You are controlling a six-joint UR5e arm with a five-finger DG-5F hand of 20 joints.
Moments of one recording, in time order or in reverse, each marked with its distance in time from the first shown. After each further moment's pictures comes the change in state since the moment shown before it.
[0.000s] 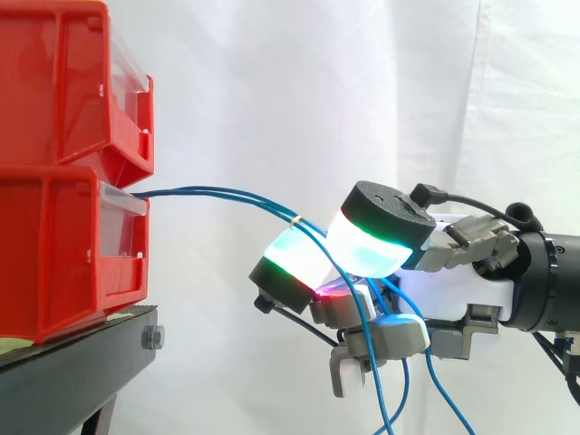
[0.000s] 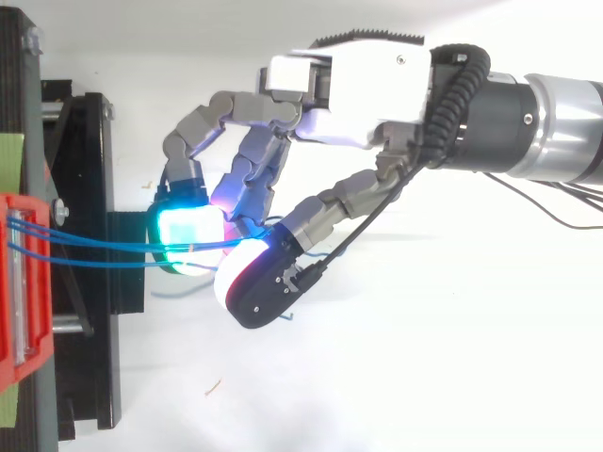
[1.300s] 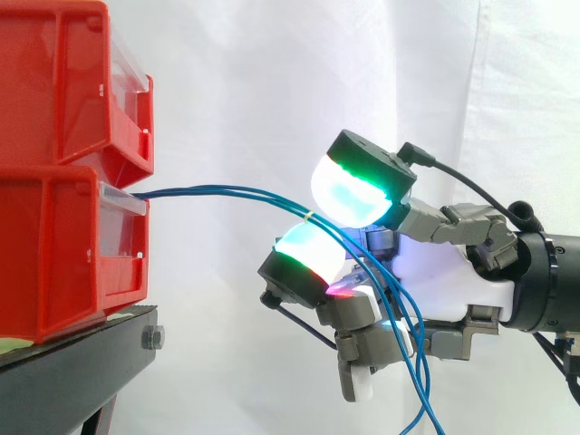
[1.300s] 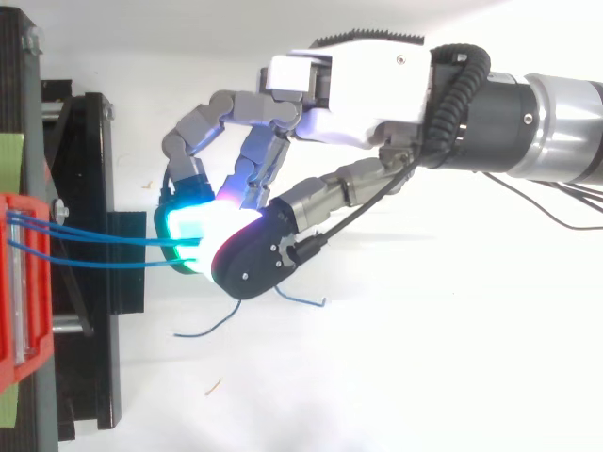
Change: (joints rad) arm 0.000 0.000 0.000 -0.002 0.001 0.001
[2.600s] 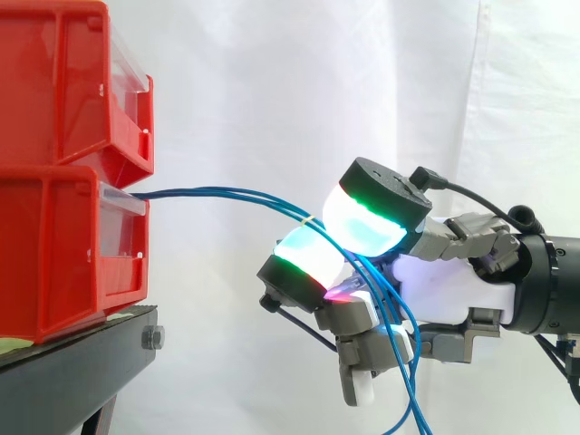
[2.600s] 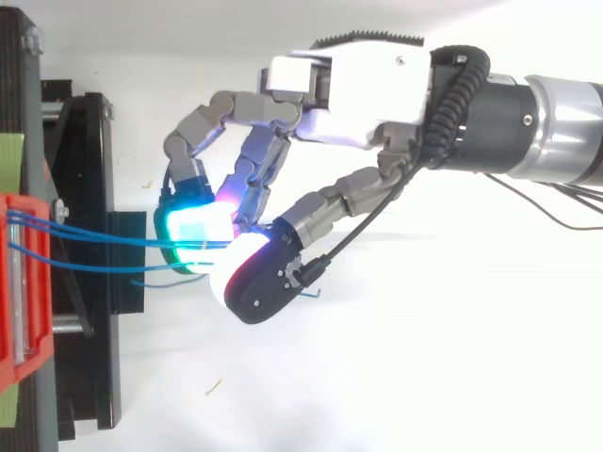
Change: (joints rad) arm 0.002 0.000 0.000 -0.009 0.006 0.000
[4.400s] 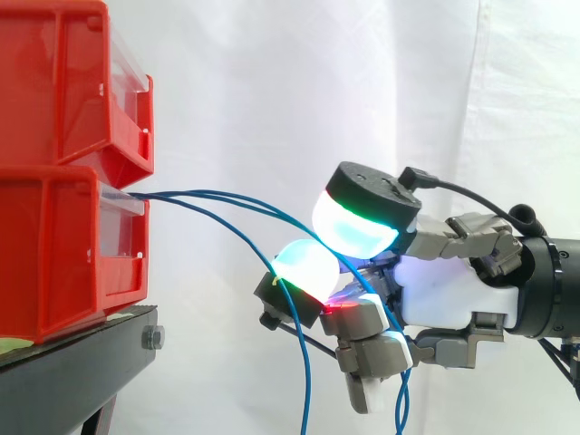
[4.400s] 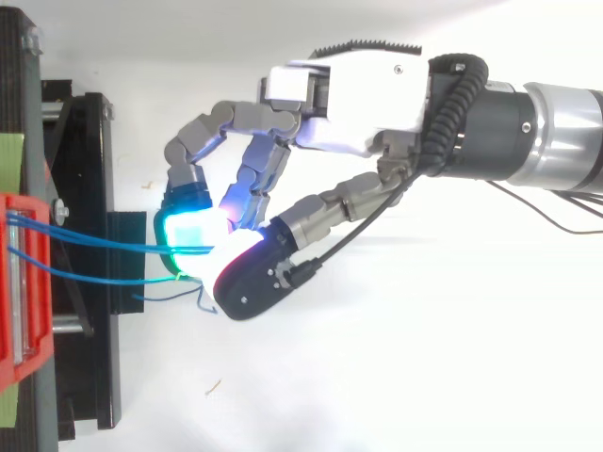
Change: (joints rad) arm 0.008 0.000 0.000 -0.013 0.010 0.011
